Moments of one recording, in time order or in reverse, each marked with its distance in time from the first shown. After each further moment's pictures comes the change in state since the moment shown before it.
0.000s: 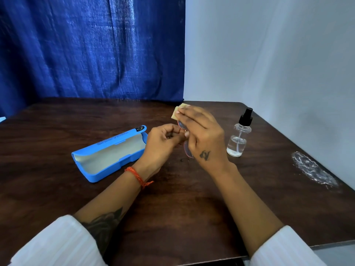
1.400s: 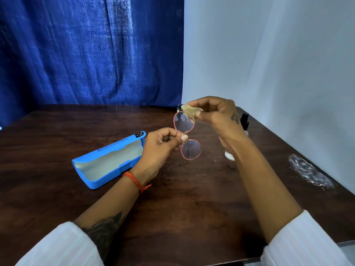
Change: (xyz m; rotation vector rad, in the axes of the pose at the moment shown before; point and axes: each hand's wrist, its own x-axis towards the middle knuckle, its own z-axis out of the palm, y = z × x) left_hand 0.001 0.005 -0.003 -0.044 0.019 -0.018; right_hand 0.049 0.021 -0.031 0.662 -0.193 0.767
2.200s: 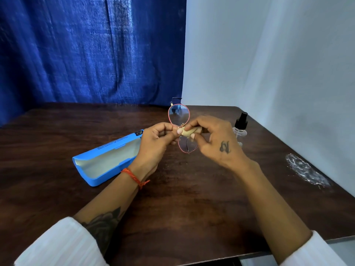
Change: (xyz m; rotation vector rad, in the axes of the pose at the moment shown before) left_hand 0.001 0.004 -0.003 -0.087 0.058 0.052; right_hand -0.035 0.018 0.000 -0.582 -0.086 -0.392
